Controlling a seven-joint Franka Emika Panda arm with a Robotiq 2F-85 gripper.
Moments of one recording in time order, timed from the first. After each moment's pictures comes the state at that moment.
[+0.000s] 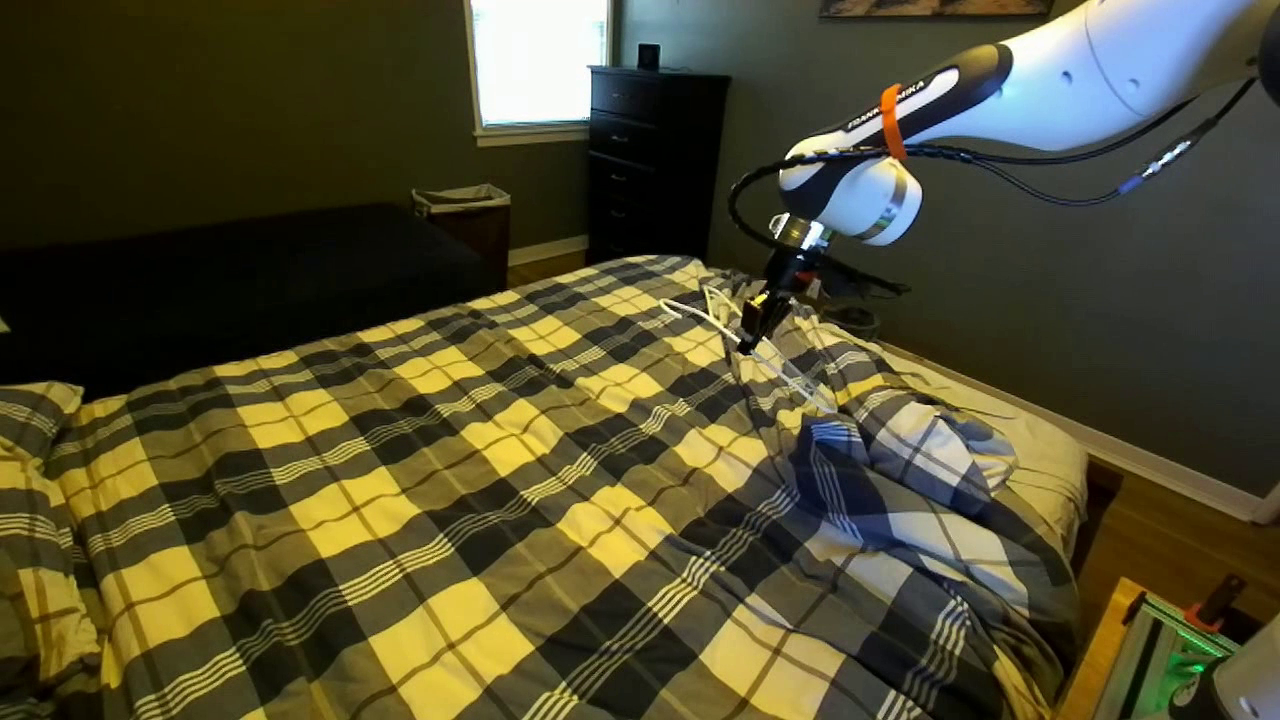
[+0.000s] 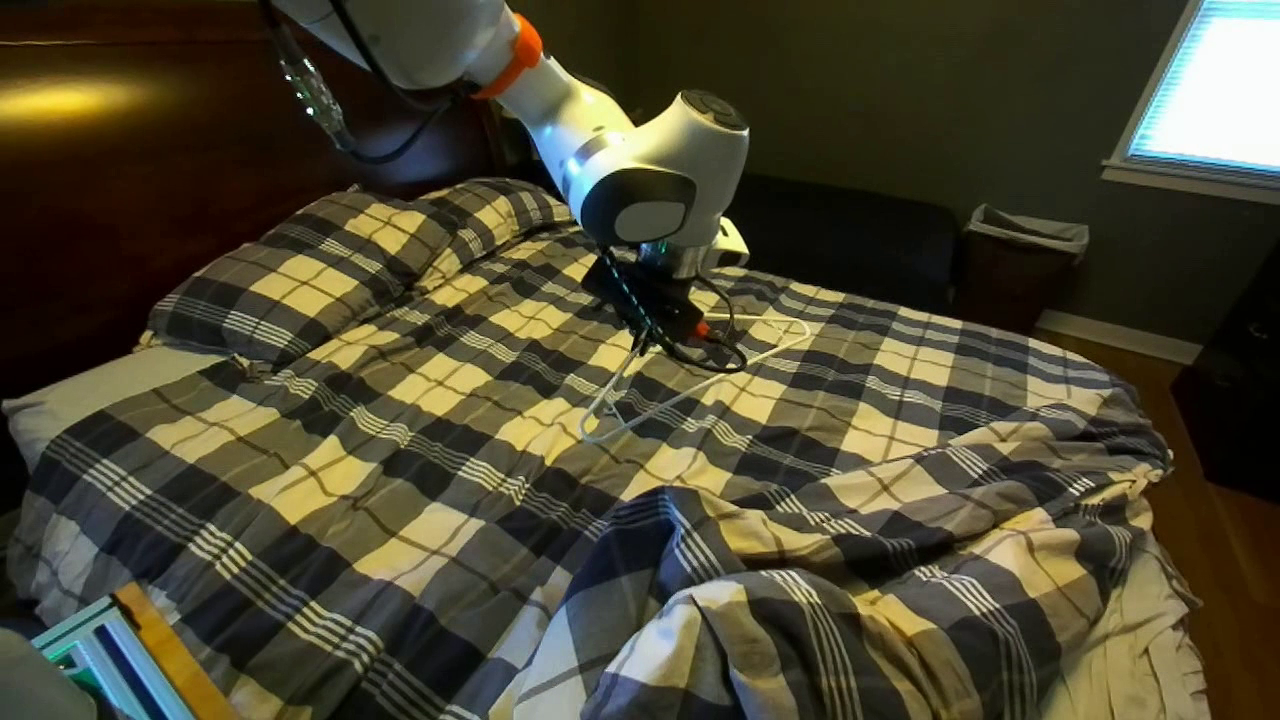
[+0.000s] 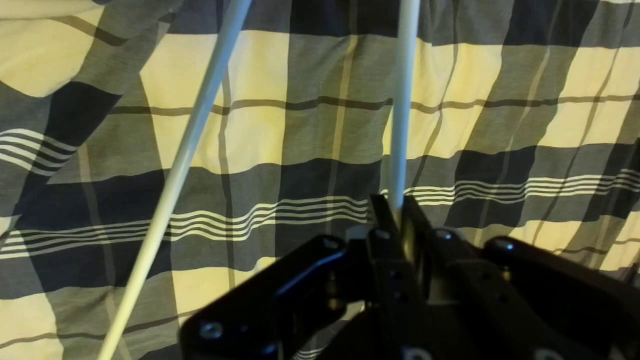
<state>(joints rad) -0.27 0.33 0.09 -1.94 0.42 2.33 -0.63</state>
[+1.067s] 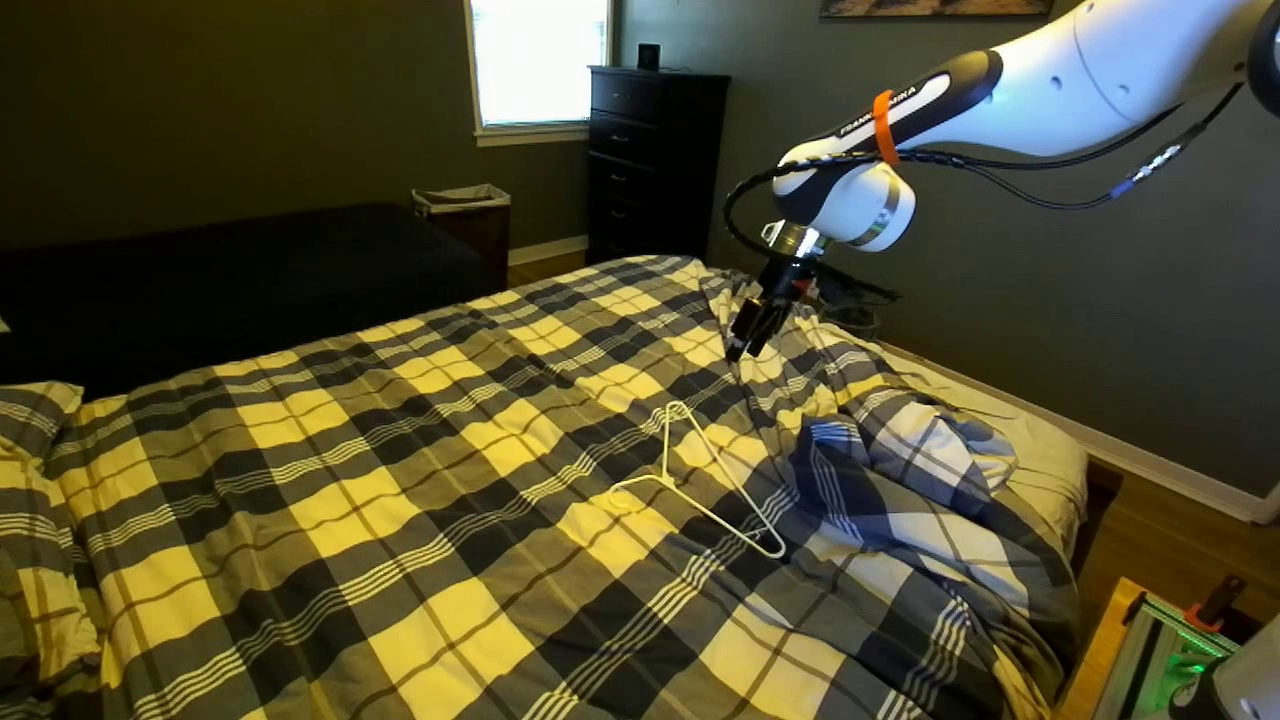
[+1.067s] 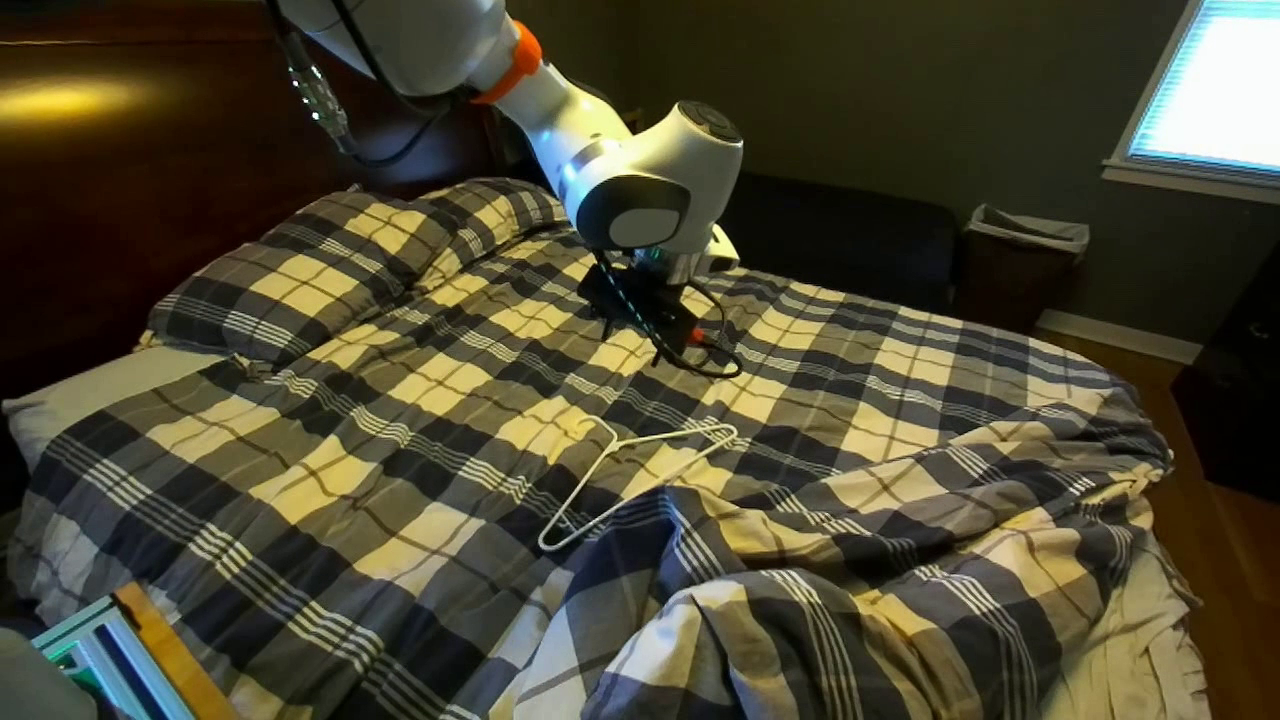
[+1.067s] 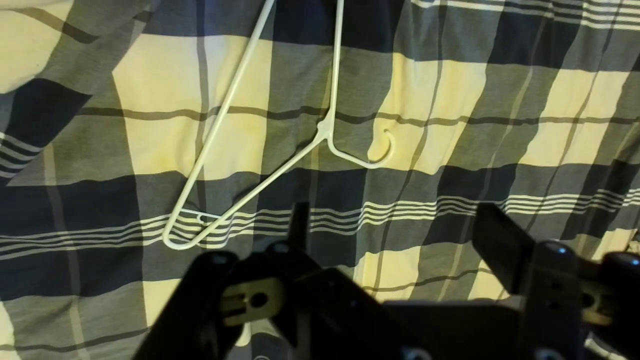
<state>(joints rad) -0.25 0.34 0.08 -1.94 0.44 2.31 -0.69</state>
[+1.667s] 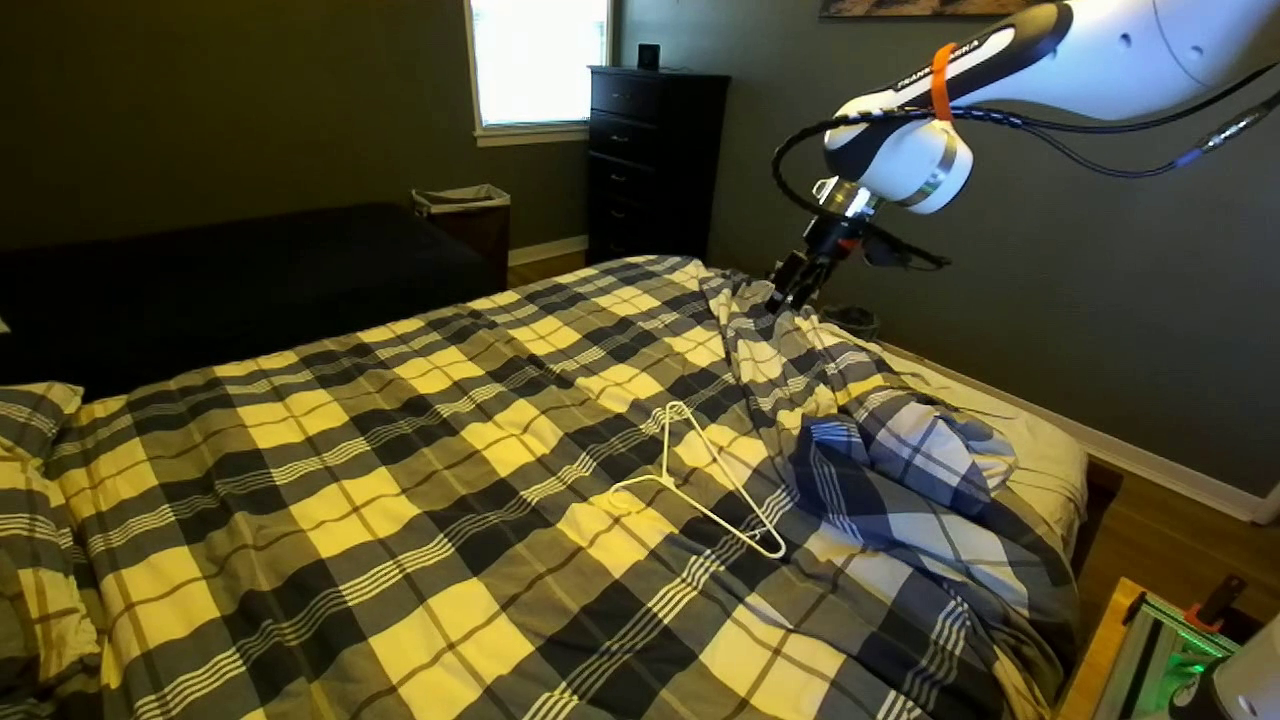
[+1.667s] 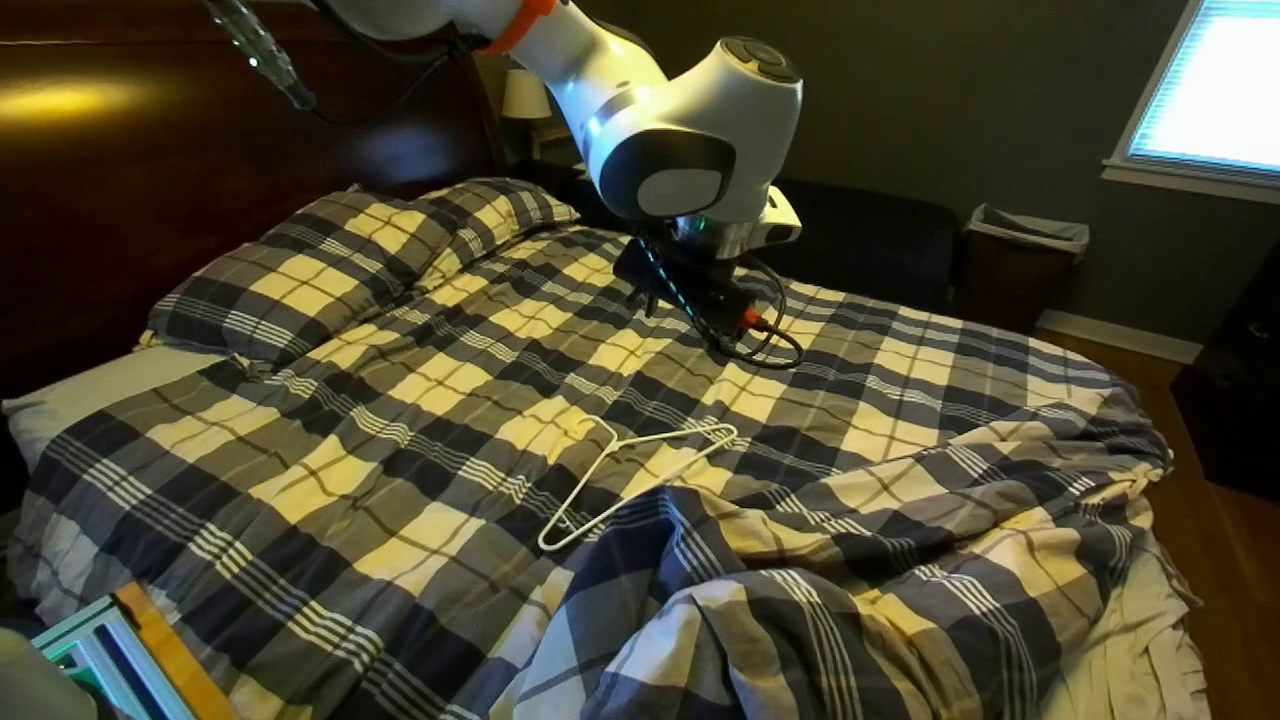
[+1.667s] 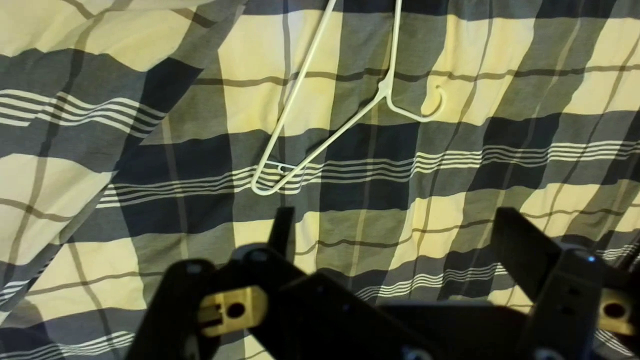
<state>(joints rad) -0.30 0.23 0.00 -1.96 0.46 2.31 -0.73</state>
